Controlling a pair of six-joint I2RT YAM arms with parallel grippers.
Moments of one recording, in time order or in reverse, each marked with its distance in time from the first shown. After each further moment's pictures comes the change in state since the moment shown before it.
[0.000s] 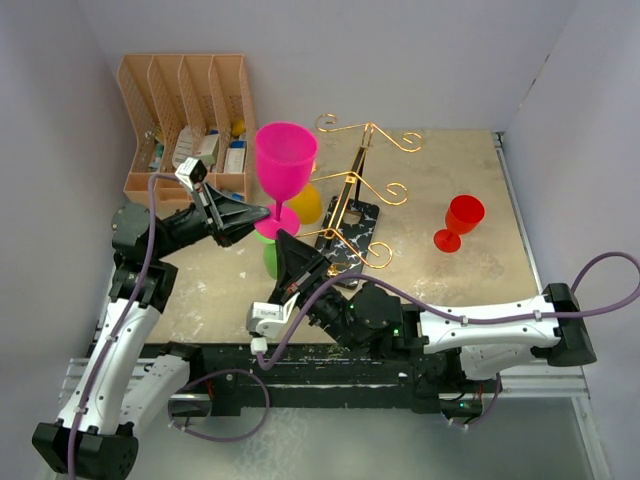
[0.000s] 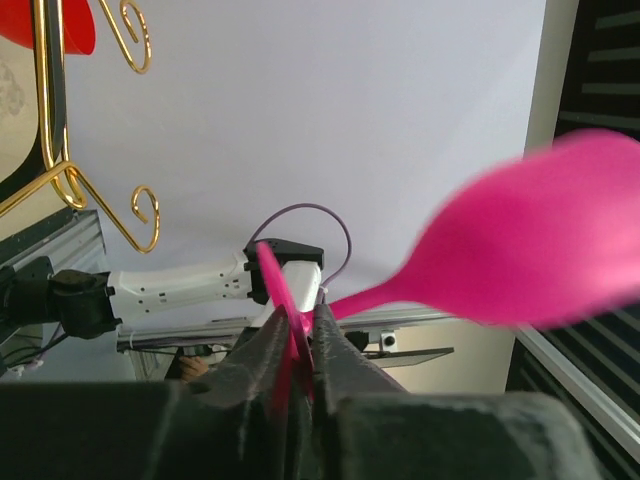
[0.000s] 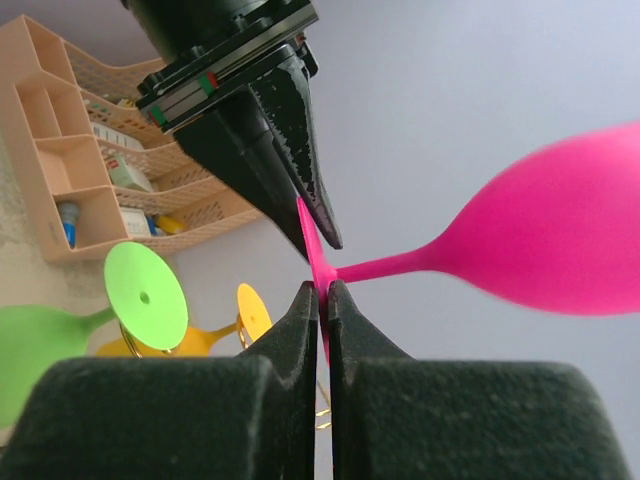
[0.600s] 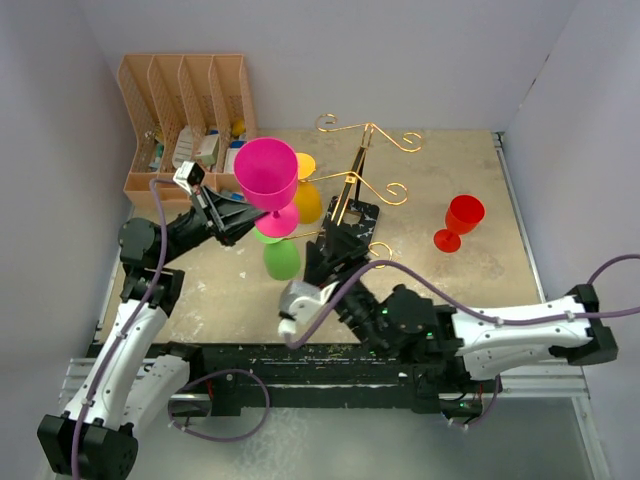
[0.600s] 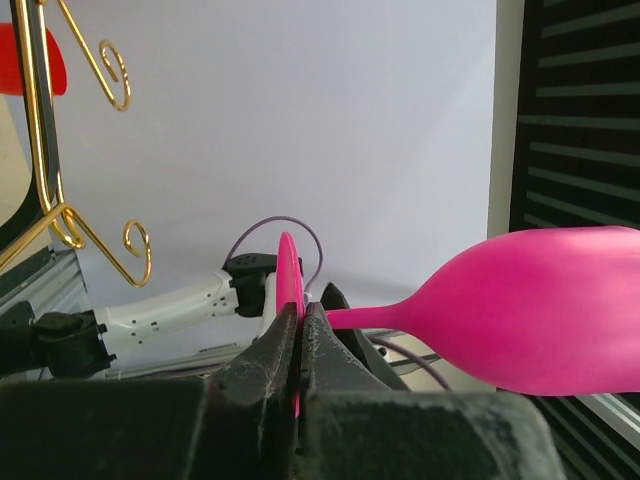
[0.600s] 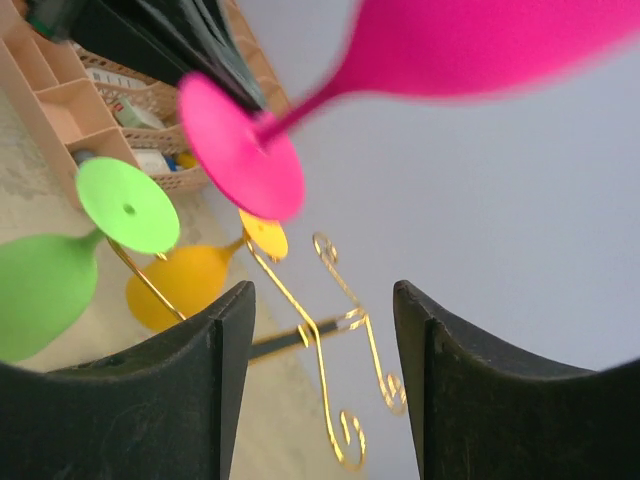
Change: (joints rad) left arm -0.005 -0.010 -0.140 0.256 -0.065 -0.092; right arm 0.045 -0.100 -0.031 -0.059 0.207 0.107
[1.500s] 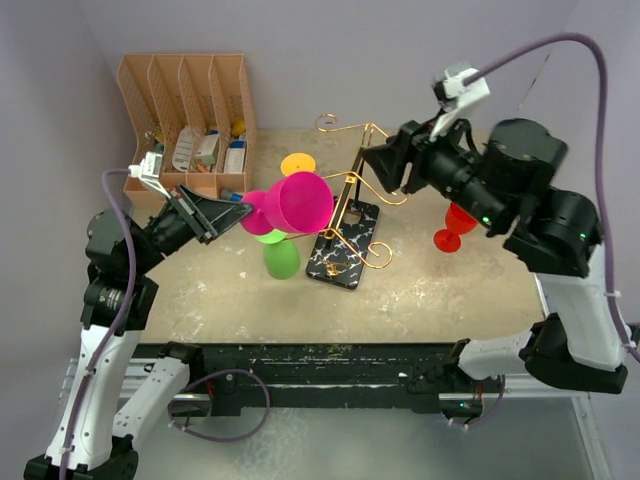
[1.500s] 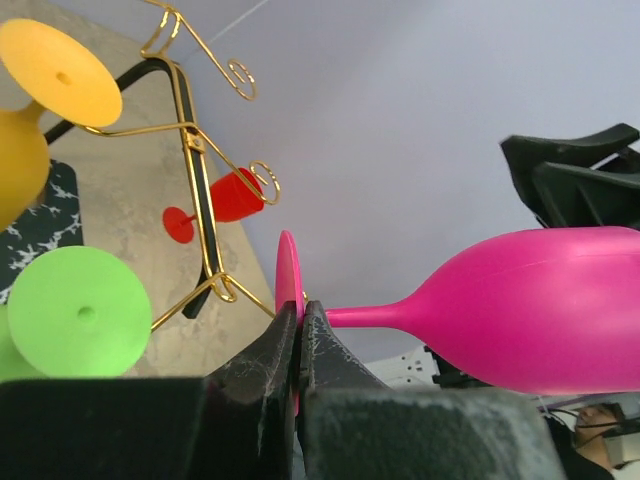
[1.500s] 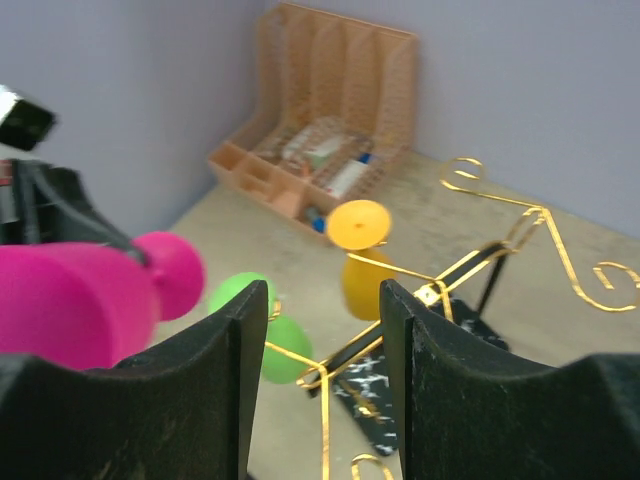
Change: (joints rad) left arm 0.000 -0.071 0.293 -0.614 -0.198 0.729; right arm -0.689 0.153 1.118 -1.334 -0.545 1.408
